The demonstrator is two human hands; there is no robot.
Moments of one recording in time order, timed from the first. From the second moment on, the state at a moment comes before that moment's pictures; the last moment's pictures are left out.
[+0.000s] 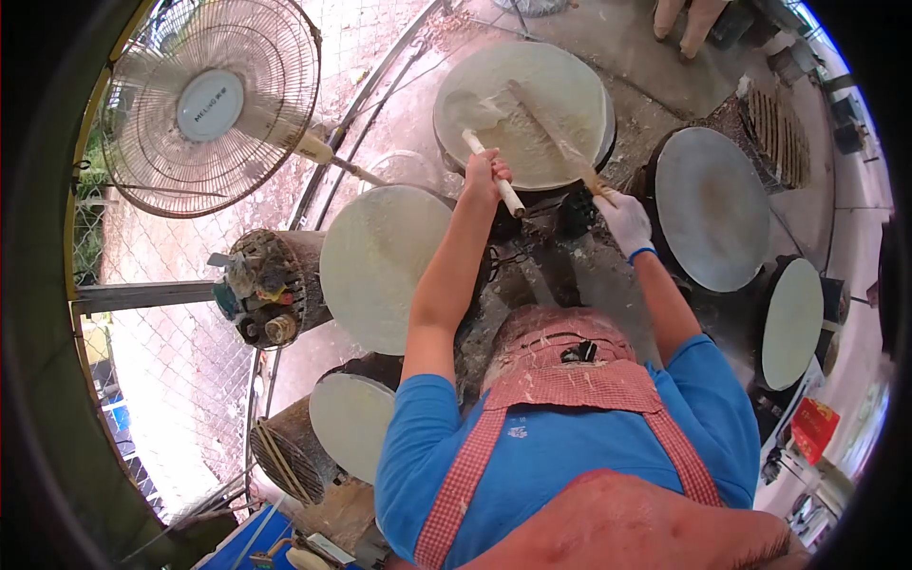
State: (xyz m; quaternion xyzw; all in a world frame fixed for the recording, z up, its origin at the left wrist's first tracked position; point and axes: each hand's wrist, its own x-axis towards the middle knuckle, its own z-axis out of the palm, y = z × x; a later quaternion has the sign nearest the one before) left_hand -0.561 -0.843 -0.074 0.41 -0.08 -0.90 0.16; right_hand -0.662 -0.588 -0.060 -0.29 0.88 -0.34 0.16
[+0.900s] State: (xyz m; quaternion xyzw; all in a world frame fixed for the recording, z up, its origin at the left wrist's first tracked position) left_hand -0.364 -0.764 0.008 0.15 0.19 -0.97 0.06; right_hand -0.656 -0.577 -0.086 -0.25 0.80 -0.48 0.27
